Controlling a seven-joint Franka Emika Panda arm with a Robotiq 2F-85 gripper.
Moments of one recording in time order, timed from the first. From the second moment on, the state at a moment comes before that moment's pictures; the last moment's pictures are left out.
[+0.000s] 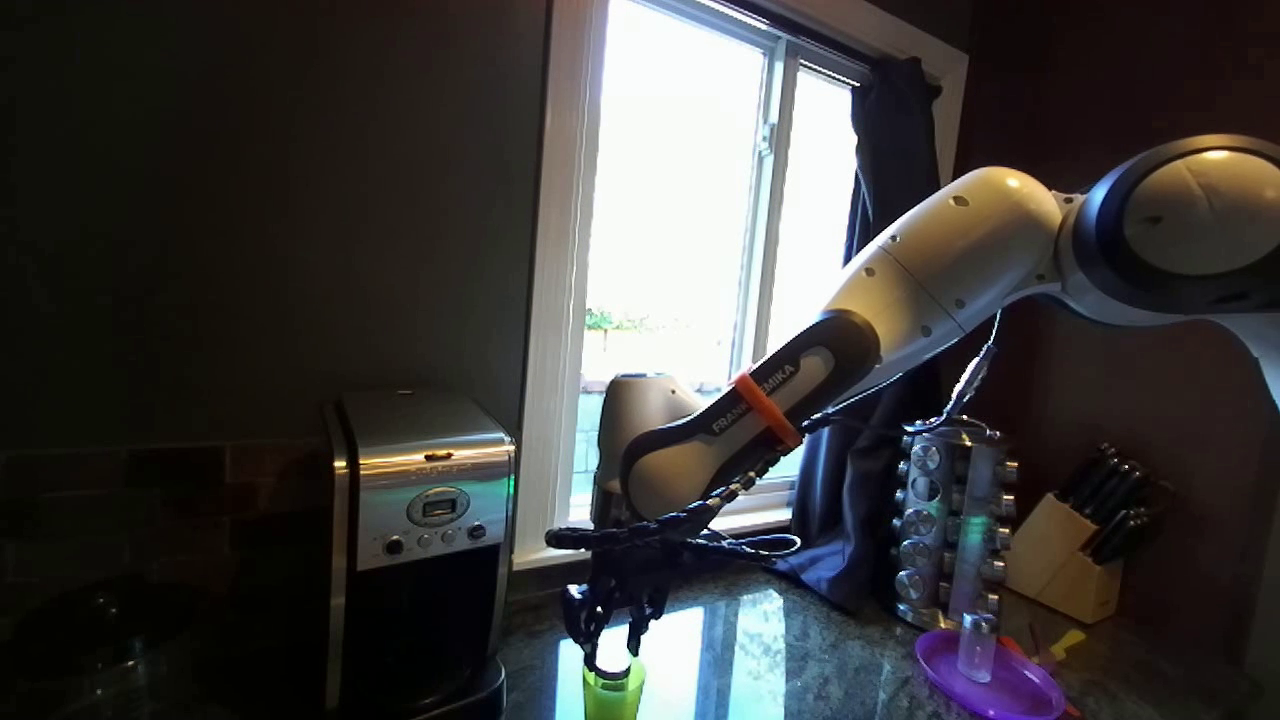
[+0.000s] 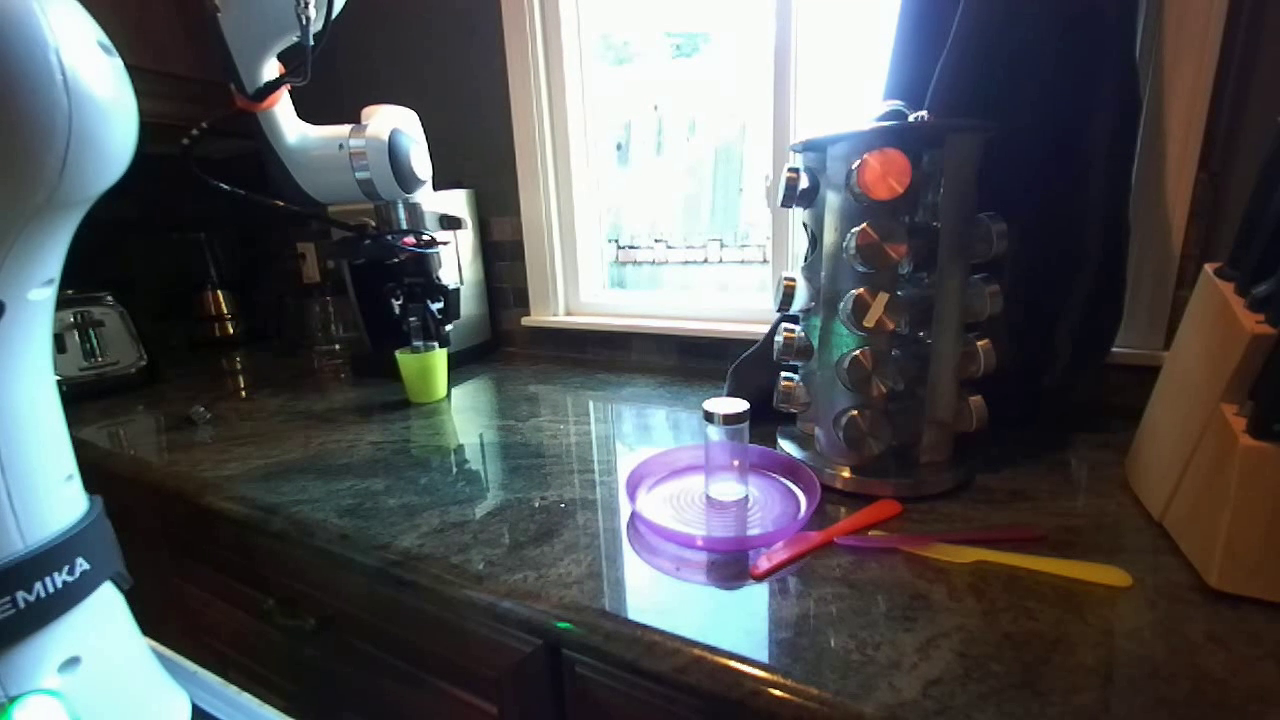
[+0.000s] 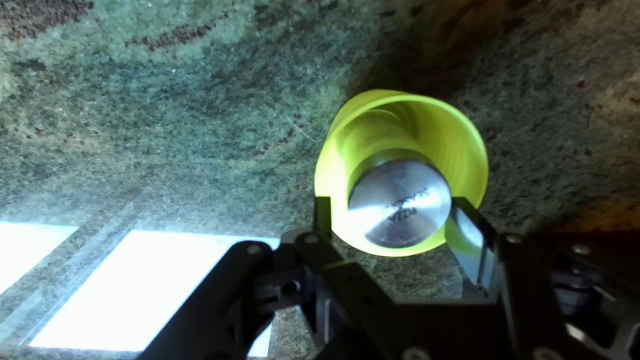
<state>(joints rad) 0.39 0.40 0.11 -1.97 -0.13 2.43 0.52</state>
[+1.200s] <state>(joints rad) 0.40 0.41 0.13 -1.93 -0.12 2.35 0.53</state>
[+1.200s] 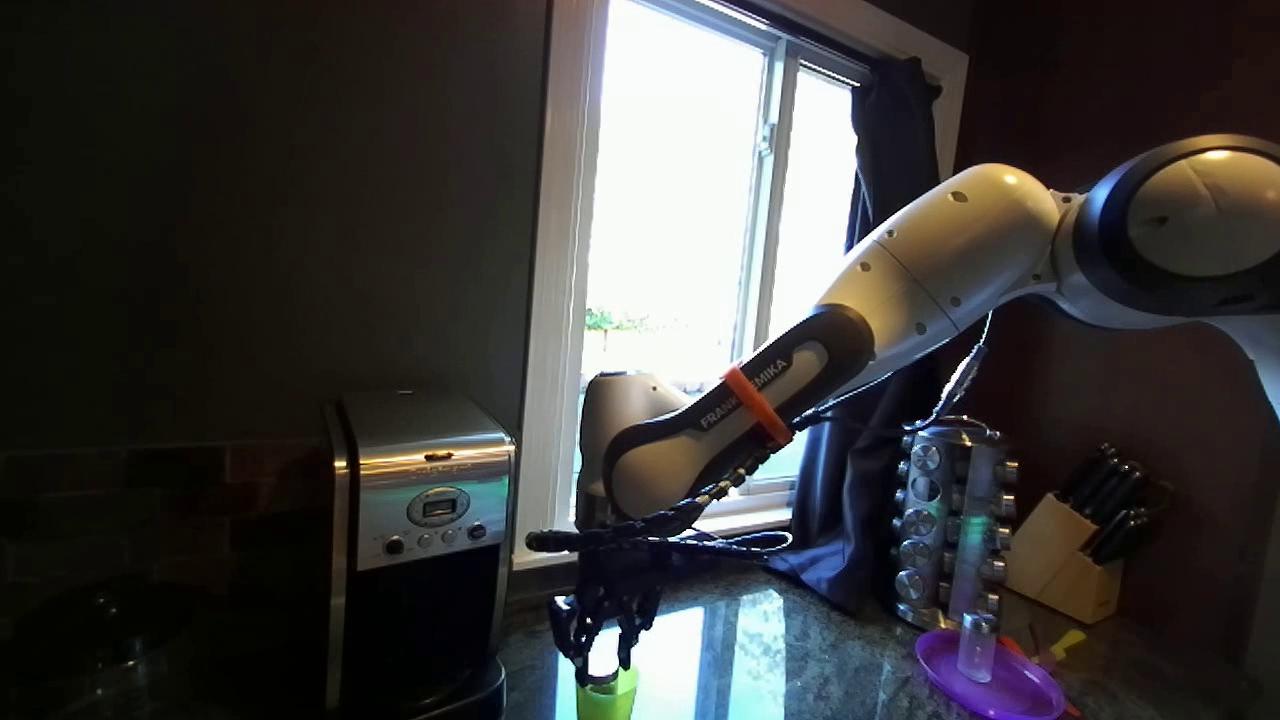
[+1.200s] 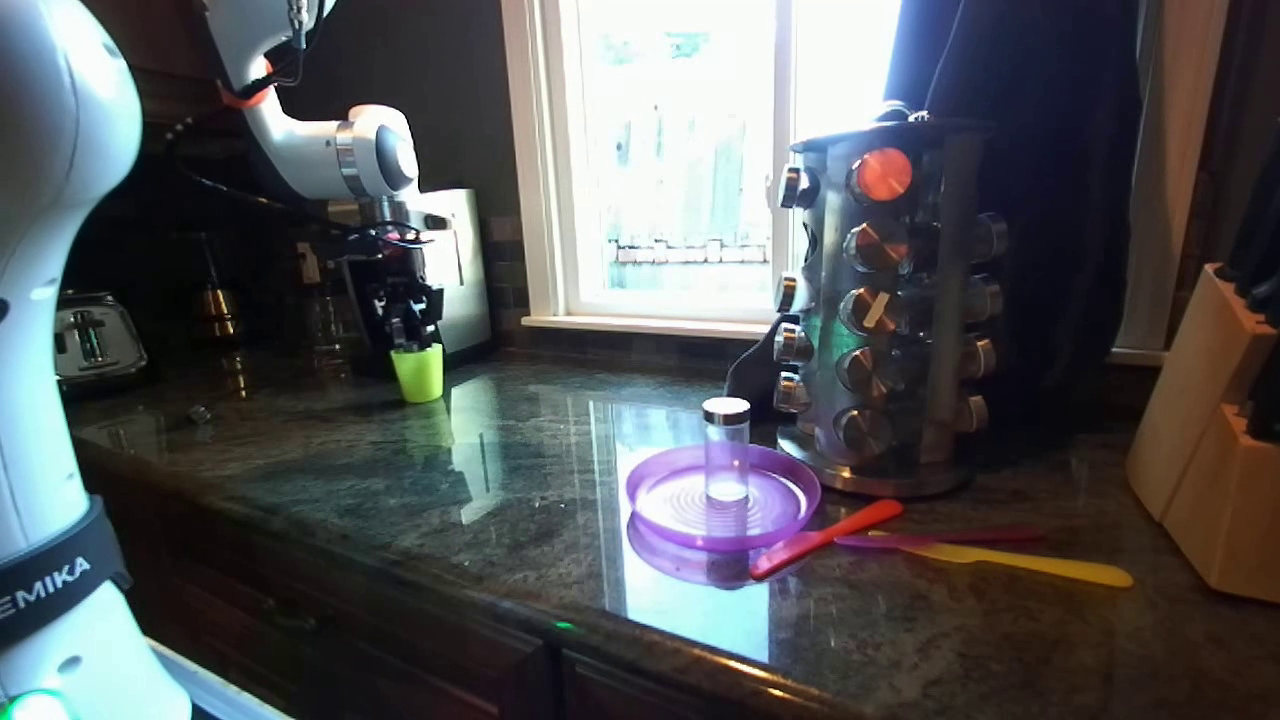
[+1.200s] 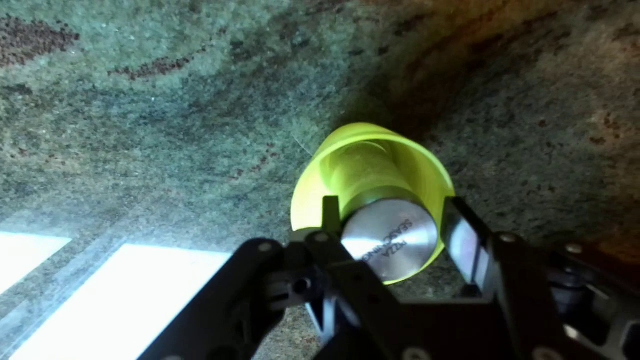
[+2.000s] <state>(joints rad) 0.40 0.41 0.11 -1.94 -0.13 2.35 0.53</state>
